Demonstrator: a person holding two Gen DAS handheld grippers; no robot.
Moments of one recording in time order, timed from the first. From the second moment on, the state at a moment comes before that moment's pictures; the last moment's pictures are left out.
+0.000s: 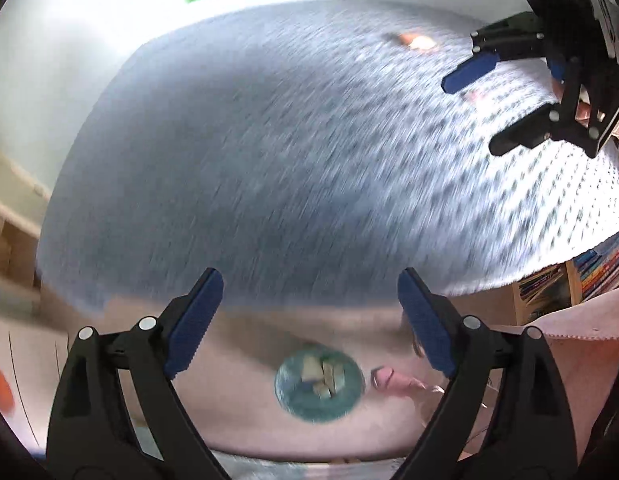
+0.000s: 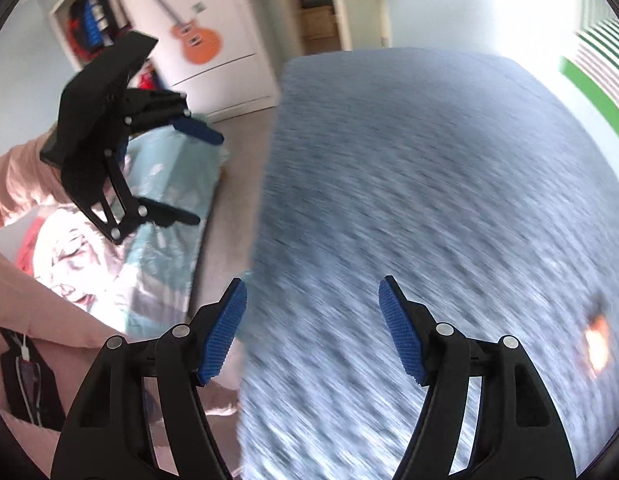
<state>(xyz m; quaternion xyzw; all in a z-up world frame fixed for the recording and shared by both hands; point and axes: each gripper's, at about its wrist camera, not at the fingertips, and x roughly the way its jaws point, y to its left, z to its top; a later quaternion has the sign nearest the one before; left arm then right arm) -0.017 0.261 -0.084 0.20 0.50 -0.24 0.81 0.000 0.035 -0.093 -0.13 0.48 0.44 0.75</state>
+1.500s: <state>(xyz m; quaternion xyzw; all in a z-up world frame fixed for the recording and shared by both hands) 0.215 -0.104 -0.169 0.41 0.39 -0.54 0.62 0.031 -0.121 -0.187 -0.12 0.52 0.29 0.79</state>
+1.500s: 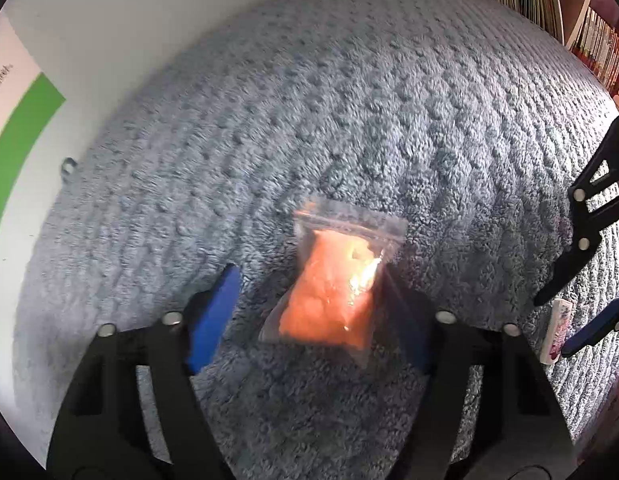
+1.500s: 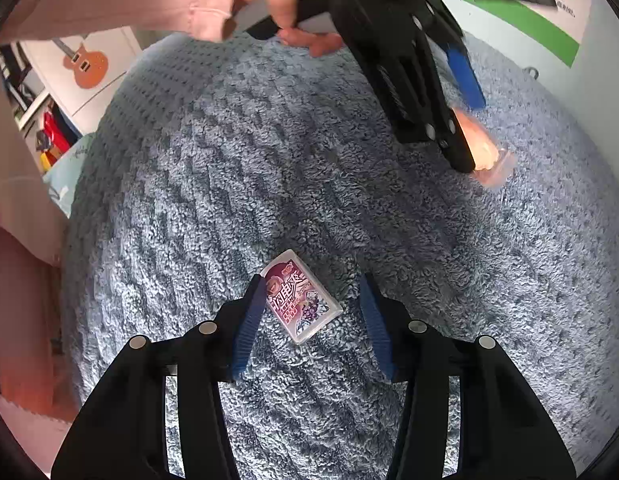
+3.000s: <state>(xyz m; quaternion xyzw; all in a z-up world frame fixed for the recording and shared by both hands) 0.083 0.211 -0.047 0.20 0.45 -0.25 0.83 0.034 0.001 -0.087 -0.20 0.40 0.55 0.70</state>
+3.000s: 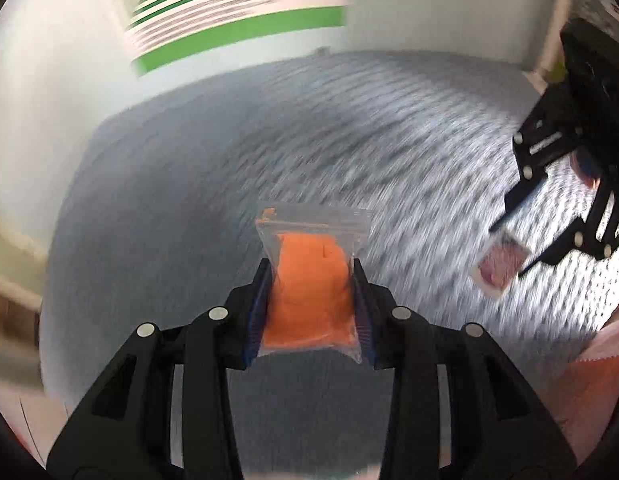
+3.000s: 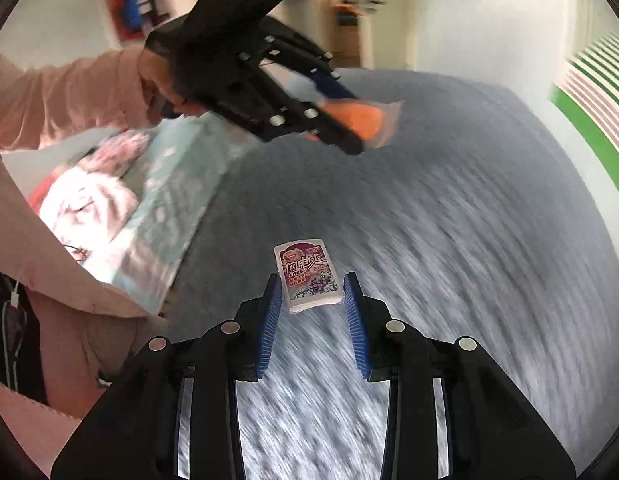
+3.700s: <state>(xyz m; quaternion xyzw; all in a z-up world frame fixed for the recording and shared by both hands) -0.171 0.469 -0.161 0.05 0.59 -0.10 0.80 -0.092 0.308 -0.149 -0.24 0.41 0.69 0.54</state>
